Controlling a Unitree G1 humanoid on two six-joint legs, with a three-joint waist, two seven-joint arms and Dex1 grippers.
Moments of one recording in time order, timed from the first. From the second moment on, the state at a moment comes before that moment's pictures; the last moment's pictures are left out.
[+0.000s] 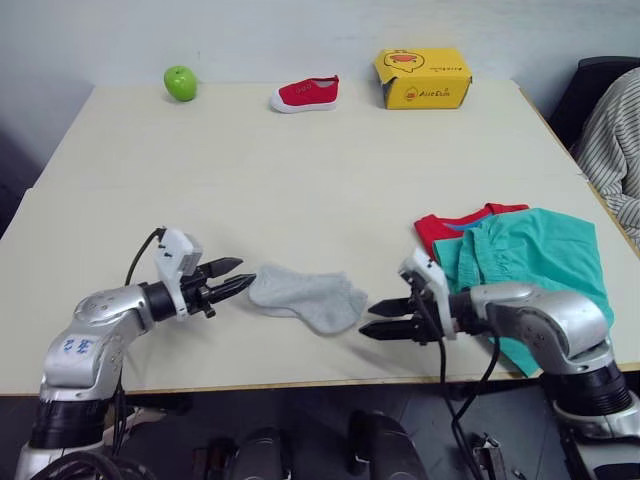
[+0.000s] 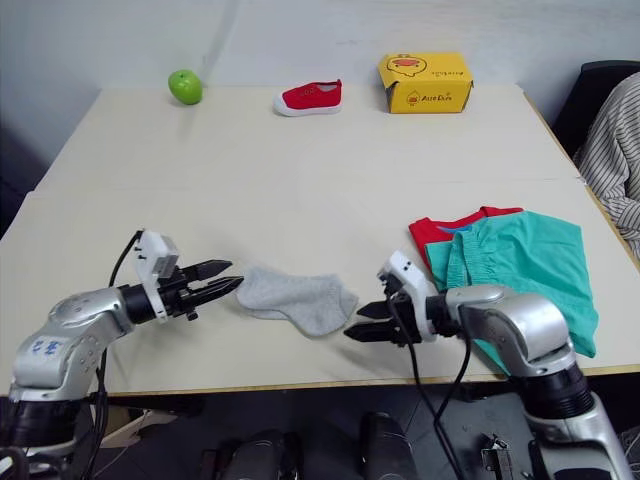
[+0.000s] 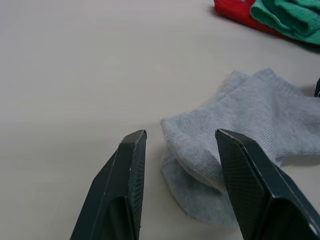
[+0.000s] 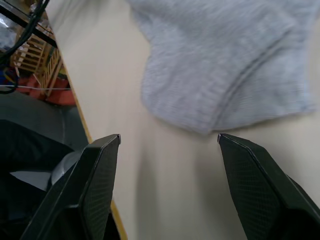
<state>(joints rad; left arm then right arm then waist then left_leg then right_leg) -0.28 0.64 0.11 -0.11 -0.46 0.56 -0.81 -0.41 -0.59 0.09 -0.36 0.66 1.26 0.85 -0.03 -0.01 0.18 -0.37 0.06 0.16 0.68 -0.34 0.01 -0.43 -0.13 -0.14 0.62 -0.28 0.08</state>
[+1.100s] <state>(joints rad) -0.29 0.57 0.07 -0.07 -0.44 0.51 -0.81 -0.42 -0.44 -0.03 -0.37 0.80 1.42 0.61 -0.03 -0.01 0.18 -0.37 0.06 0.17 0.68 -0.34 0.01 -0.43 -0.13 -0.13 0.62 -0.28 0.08</state>
